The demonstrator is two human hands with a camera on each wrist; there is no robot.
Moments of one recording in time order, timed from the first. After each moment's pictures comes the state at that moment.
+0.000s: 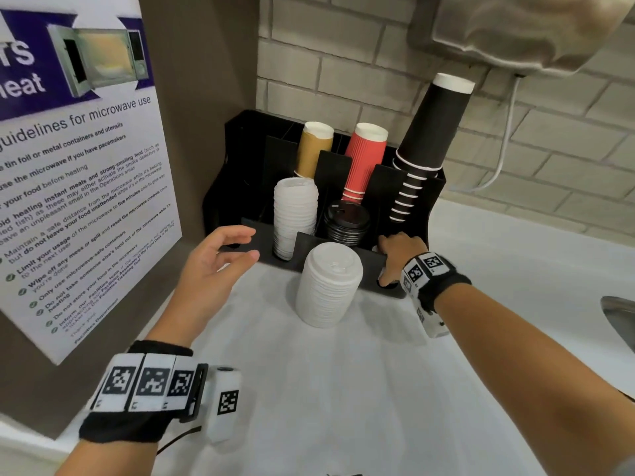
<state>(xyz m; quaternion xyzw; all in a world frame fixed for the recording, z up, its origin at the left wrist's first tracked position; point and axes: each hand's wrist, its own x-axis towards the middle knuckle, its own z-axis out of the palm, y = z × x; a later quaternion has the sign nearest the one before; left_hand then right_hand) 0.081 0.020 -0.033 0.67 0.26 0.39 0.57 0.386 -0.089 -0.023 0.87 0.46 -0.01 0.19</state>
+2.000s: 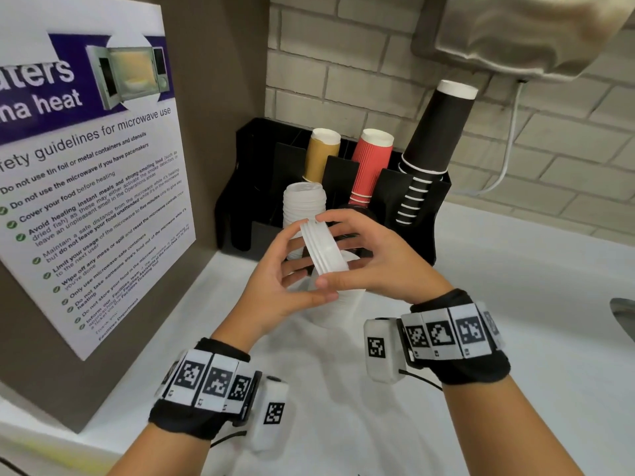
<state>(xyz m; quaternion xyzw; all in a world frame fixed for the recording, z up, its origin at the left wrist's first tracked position) 0.111 -0.015 -0.030 0.68 0.12 0.32 0.64 0.250 -0.126 0.053 0.67 0.56 -0.25 -0.41</state>
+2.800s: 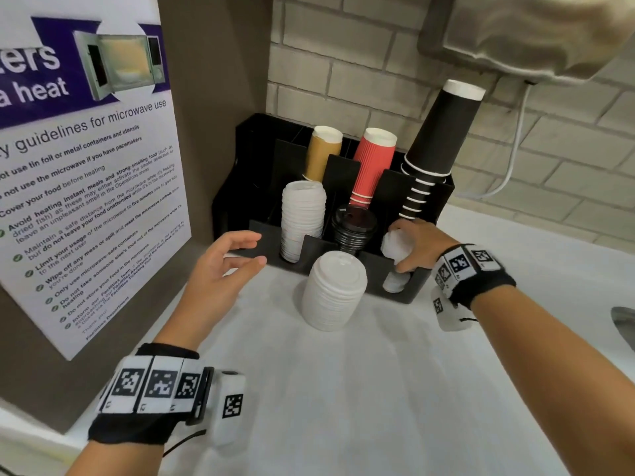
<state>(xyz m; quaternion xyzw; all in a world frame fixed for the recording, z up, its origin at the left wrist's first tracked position) 0.078 0.022 -0.041 0.67 0.26 0.39 0.57 0.412 -0.099 0.008 0.88 0.47 -0.09 -0.01</state>
